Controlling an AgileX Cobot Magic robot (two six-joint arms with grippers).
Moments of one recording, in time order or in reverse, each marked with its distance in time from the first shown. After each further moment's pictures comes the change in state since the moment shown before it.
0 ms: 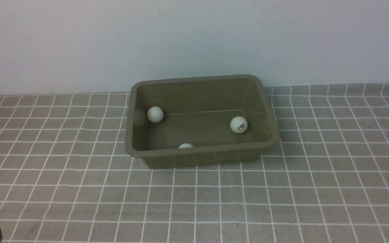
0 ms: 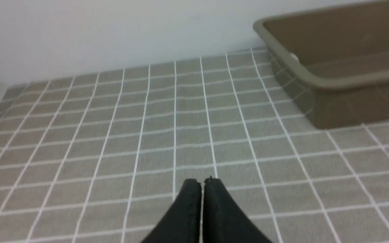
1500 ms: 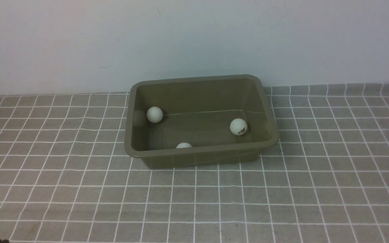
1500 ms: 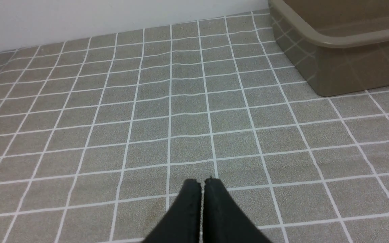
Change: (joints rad) right arm -0.038 0.000 0.128 -0.021 -0.003 -0.161; left arm 0.002 -0.006 0.027 0.000 0.035 -0.007
